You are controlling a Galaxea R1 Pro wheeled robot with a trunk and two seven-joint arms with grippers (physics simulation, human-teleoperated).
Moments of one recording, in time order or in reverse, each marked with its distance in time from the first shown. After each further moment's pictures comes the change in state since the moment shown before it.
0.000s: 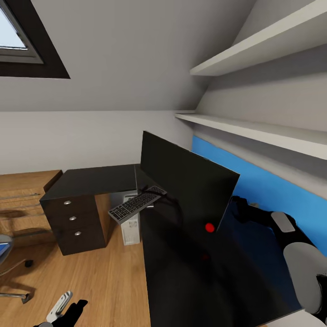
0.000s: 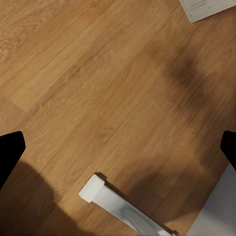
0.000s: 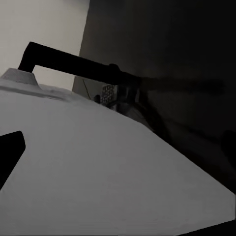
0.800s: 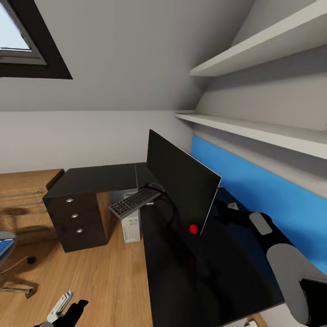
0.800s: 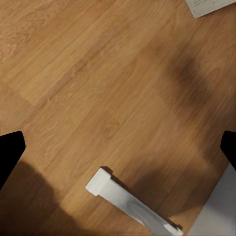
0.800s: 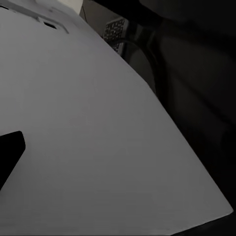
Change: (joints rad) left arm 0.000 -0.002 -0.003 0.000 -0.001 0.001 0.001; right arm 0.022 0.081 0.210 -0.014 0.006 -0.010 0.088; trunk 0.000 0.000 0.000
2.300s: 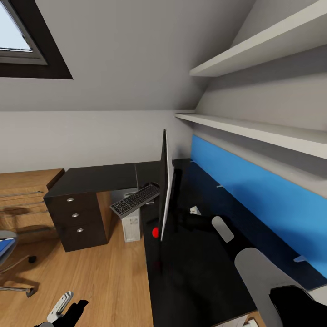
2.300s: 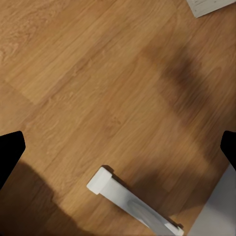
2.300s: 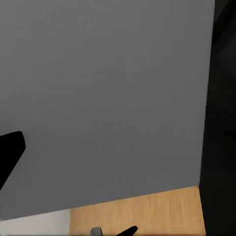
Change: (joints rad) left arm 0.000 0.000 0.000 0.000 0.001 0.000 0.000; right arm 0.037 0.194 0.282 -0.040 0.003 -0.007 0.108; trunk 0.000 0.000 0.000
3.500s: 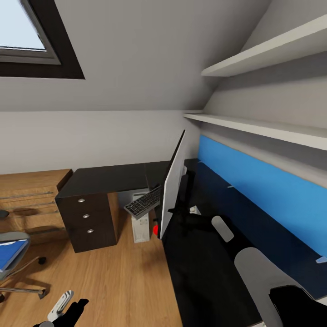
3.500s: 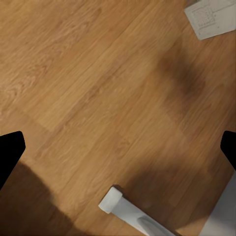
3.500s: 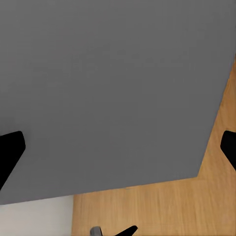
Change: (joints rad) left arm 0.000 0.000 -0.001 -0.009 -0.002 0.000 0.000; right arm -0.001 0.000 0.001 -0.001 0.000 0.000 0.002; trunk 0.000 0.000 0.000
